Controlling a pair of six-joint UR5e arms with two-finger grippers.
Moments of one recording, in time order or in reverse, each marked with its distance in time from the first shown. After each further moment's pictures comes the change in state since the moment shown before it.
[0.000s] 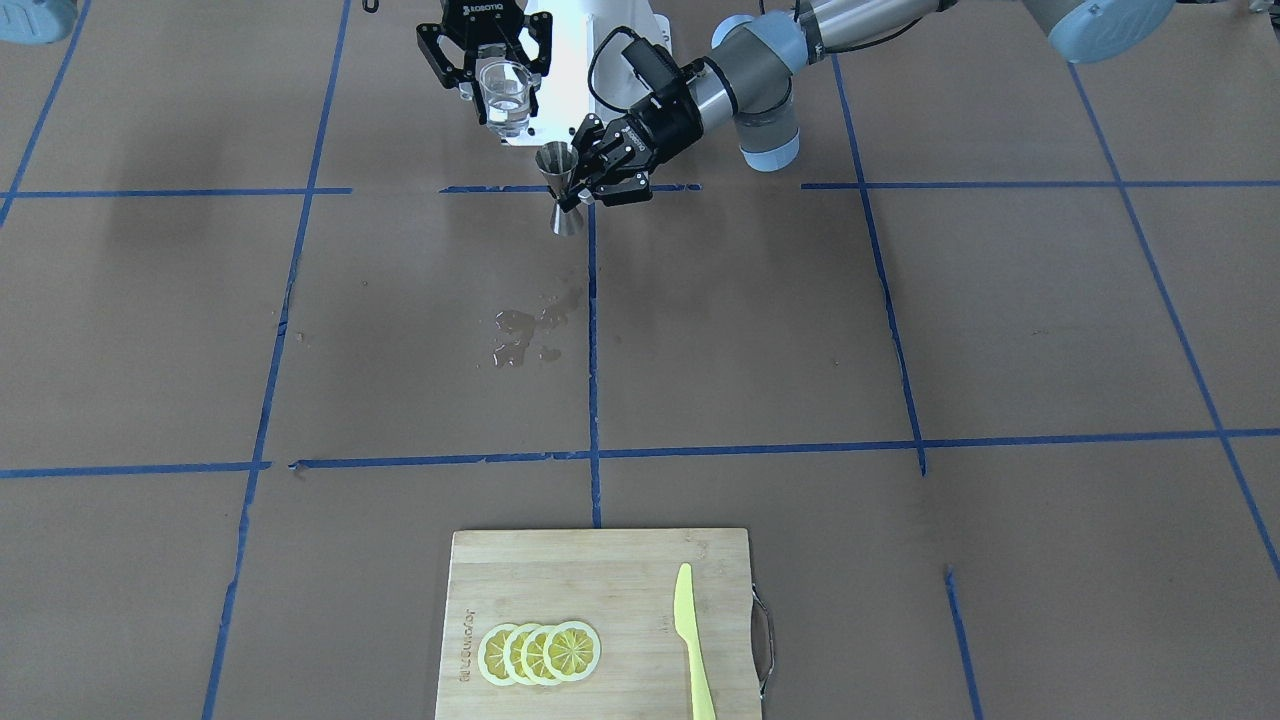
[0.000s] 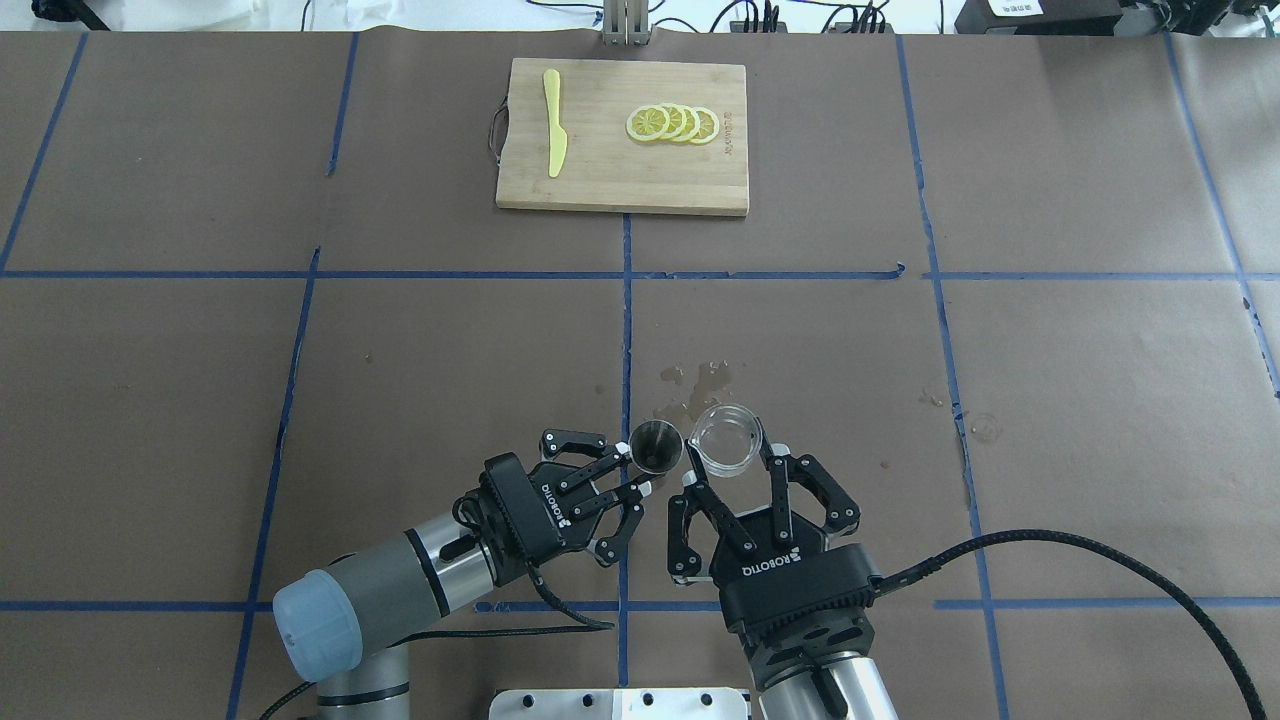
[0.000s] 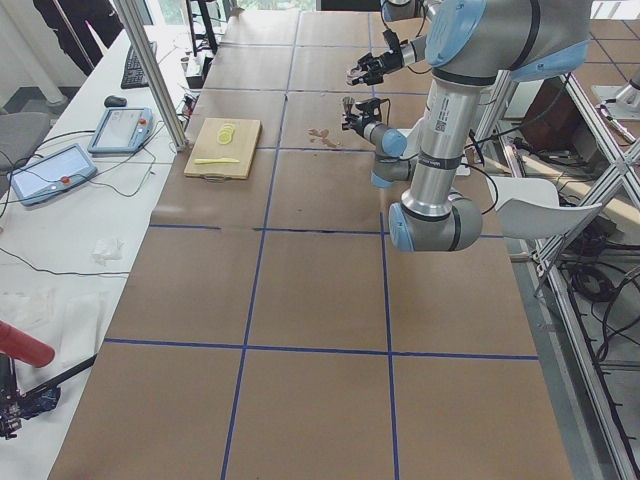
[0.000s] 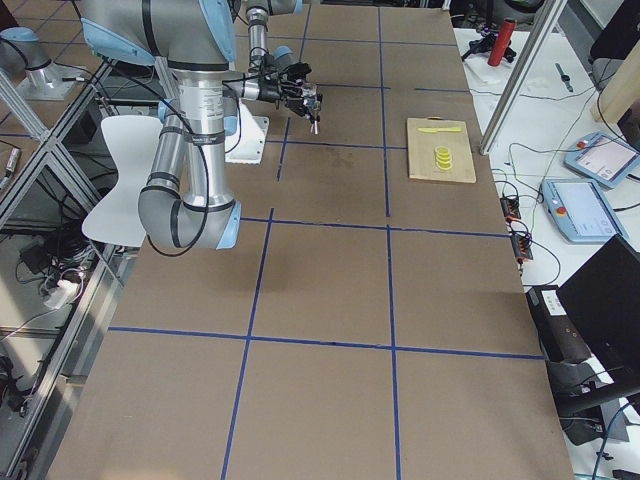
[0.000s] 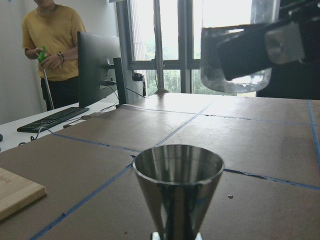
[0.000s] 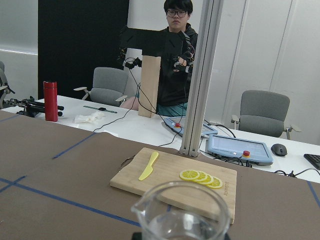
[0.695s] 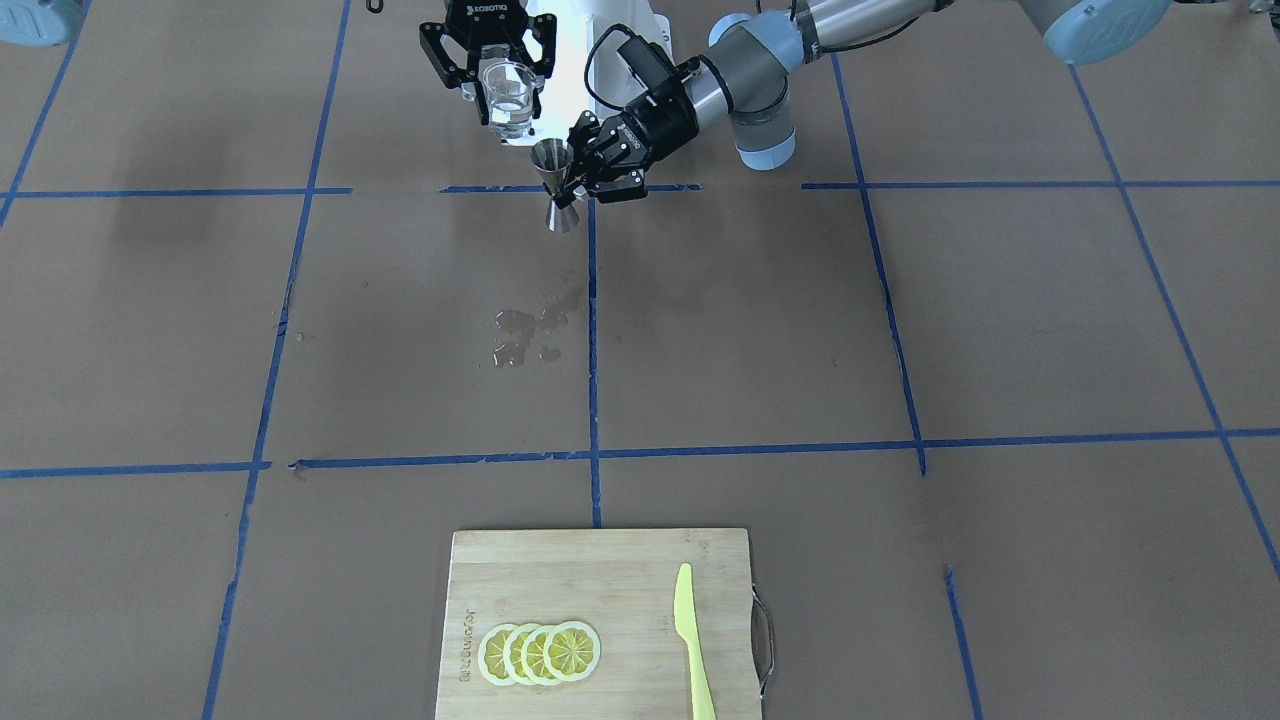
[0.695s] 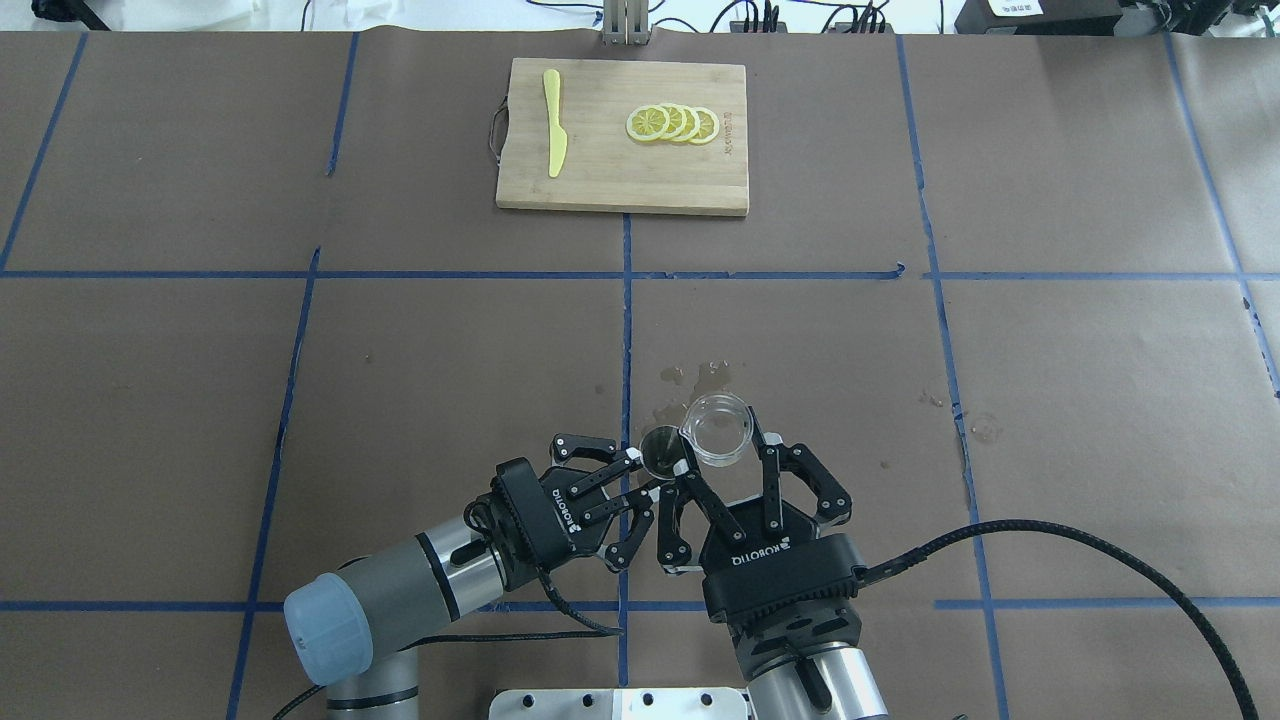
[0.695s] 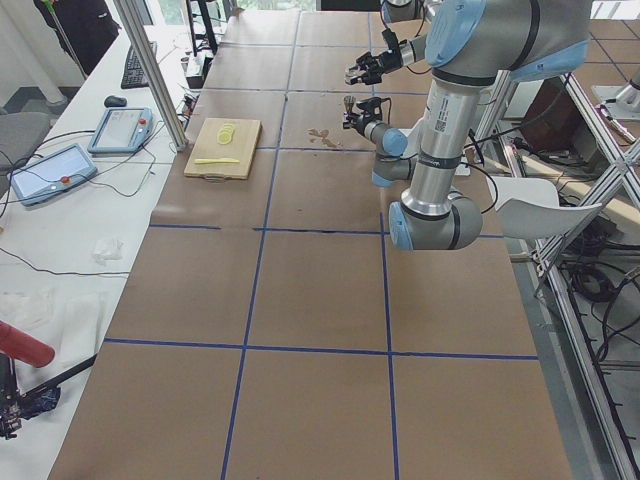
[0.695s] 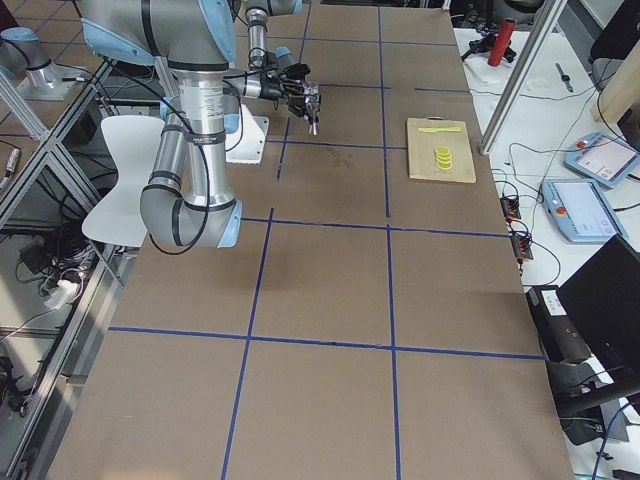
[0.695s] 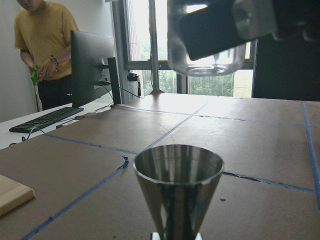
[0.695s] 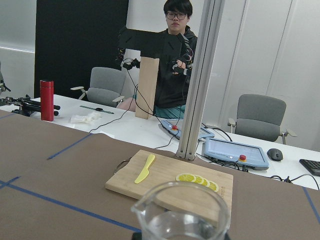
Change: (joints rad) left arm 0.006 -0.002 -0.001 -0.002 -0.003 0.001; right arm 0.015 0.011 -0.001 -0.034 0.000 -0.004
